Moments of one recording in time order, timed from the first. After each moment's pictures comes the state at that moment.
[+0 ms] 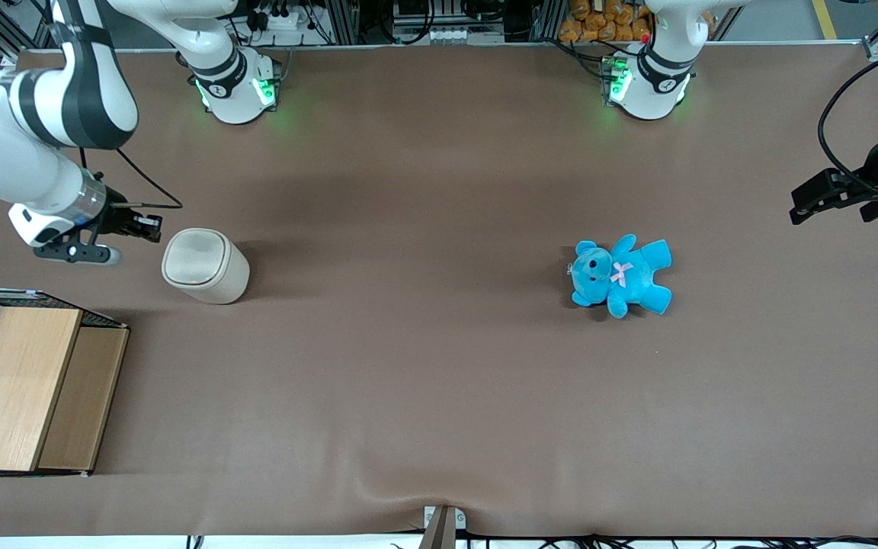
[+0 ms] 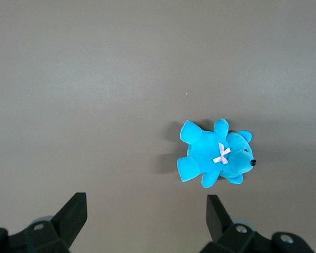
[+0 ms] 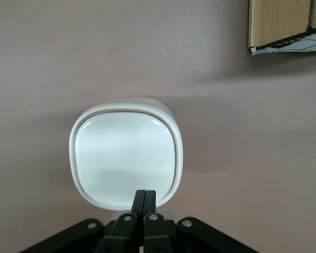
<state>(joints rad) -0.02 -0.04 -0.02 -2.24 0.04 2.09 0.05</state>
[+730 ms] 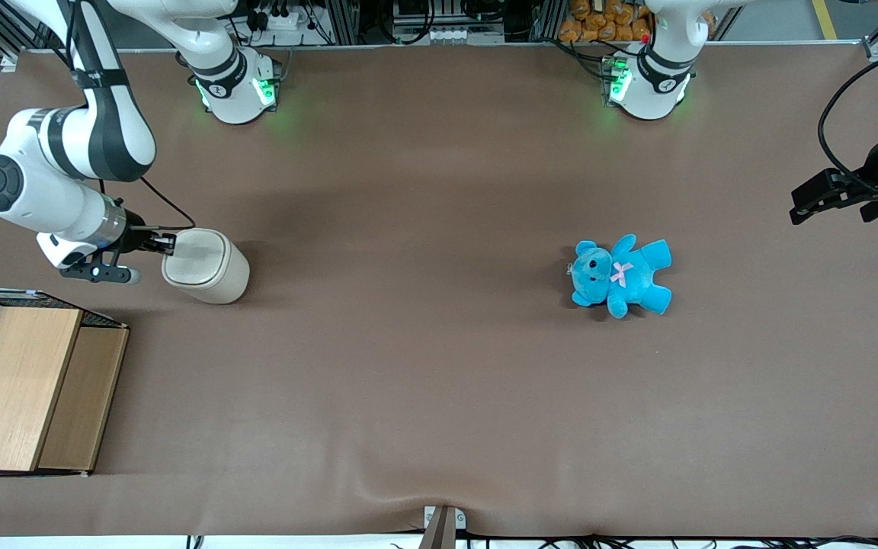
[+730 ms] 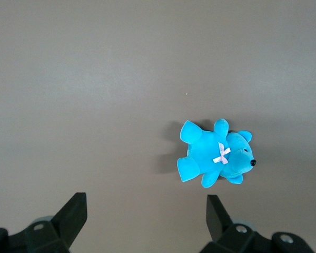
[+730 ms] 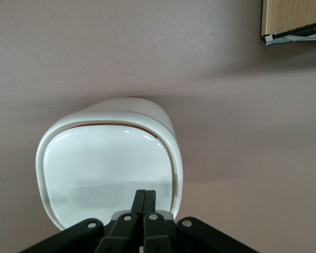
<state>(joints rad) -0.02 0.06 -0.02 -2.24 0.04 2.15 0.05</state>
